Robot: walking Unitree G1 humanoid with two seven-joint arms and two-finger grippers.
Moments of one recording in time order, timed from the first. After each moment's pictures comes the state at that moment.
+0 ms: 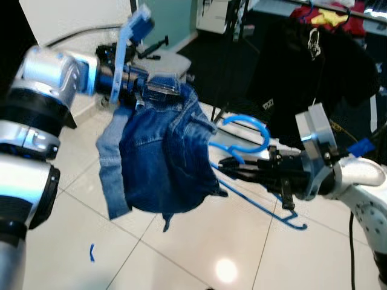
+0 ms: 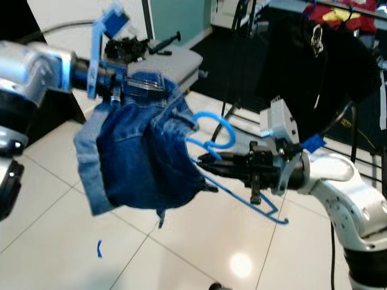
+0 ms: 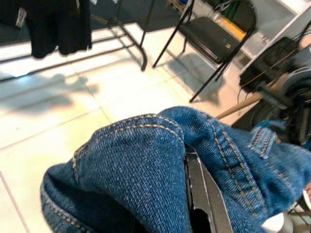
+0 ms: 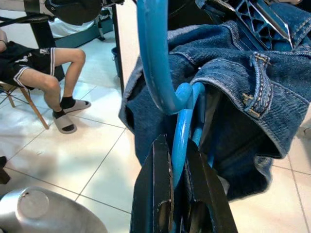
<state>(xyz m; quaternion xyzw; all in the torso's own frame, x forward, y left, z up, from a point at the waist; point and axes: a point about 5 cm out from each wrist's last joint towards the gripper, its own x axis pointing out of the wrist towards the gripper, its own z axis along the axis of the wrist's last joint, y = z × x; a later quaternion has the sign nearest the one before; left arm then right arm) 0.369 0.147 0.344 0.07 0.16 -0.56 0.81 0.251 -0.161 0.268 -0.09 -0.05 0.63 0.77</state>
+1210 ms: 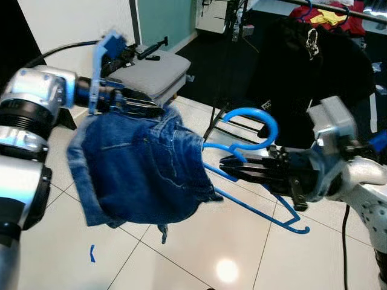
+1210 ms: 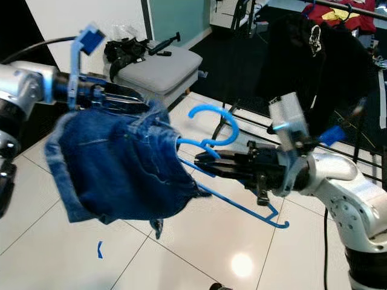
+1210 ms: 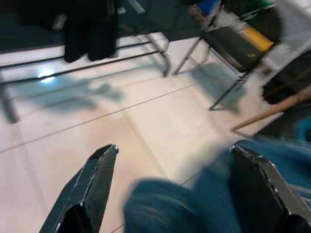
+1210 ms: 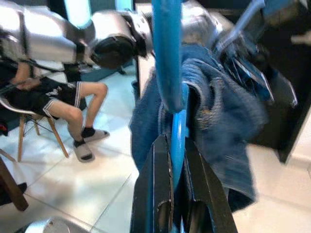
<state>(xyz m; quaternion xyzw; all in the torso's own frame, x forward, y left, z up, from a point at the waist) 0.376 0.201 0.327 0.06 0.14 -0.53 0.83 0.236 -0.159 0.286 -0.04 -0.10 0.67 0.73</state>
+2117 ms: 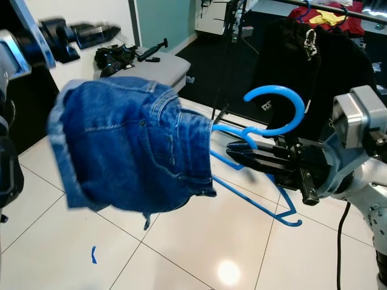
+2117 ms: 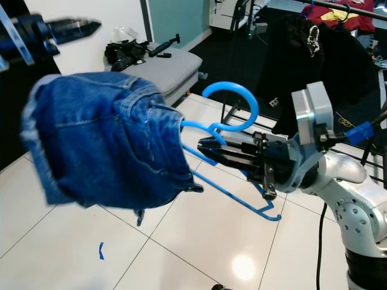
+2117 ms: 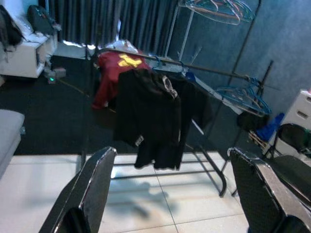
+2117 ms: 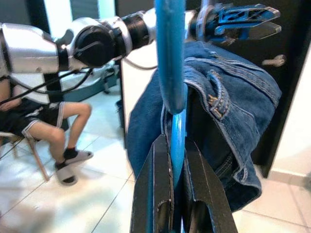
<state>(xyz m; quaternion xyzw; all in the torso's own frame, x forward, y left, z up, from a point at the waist) 0.370 0.258 0.399 -0.07 -0.11 -0.37 0.92 0.237 -0.164 0.293 -0.01 -0.14 0.63 0.76</state>
